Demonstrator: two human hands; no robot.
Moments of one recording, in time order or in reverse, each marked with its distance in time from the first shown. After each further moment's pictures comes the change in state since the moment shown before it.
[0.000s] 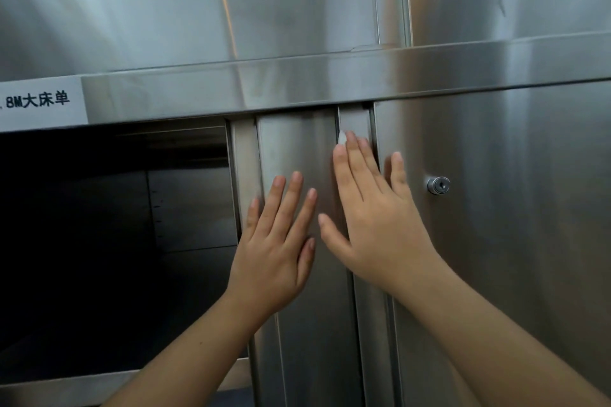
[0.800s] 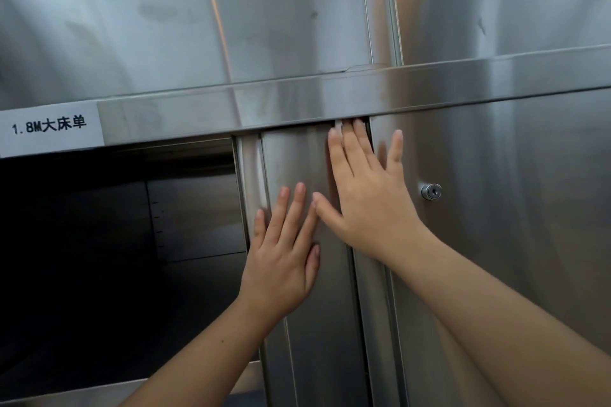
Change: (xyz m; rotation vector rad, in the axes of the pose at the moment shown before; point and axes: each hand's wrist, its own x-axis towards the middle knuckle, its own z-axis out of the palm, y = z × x) left_hand 0.000 -0.001 0.004 0.020 0.005 0.009; right_hand 0.031 0.001 -0.007 -0.127 0.023 0.024
